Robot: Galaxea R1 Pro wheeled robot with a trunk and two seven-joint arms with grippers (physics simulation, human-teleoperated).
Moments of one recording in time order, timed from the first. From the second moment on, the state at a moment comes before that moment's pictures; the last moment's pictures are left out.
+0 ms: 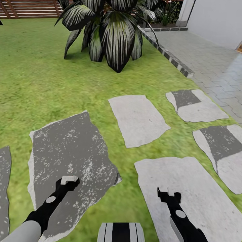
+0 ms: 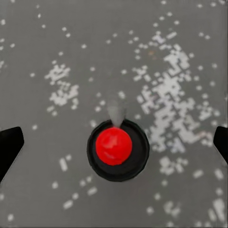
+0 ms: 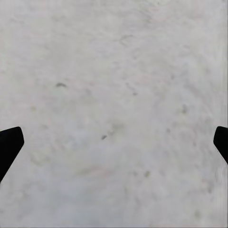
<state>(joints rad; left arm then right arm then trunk) -0.60 0.15 0.02 -0.42 -0.01 -0.23 -0.06 -0.43 -0.02 -0.02 -0.61 0.04 -0.18 -0.13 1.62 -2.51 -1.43</state>
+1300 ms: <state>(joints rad) -0.60 0.15 0.02 -0.42 -0.01 -0.26 -0.06 -0.43 -0.02 -0.02 -0.61 0.04 -0.18 -0.13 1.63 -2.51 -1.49</state>
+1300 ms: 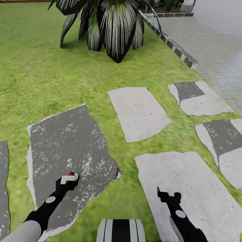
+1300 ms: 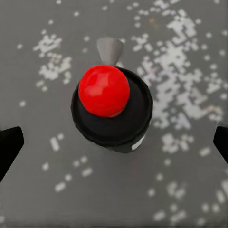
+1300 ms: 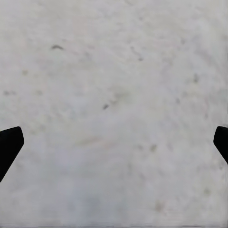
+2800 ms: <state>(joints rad) -0.60 0.15 0.02 -0.42 -0.01 -0.26 -0.06 -0.43 -0.02 -0.02 -0.61 0.04 -0.18 -0.13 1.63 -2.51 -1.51</state>
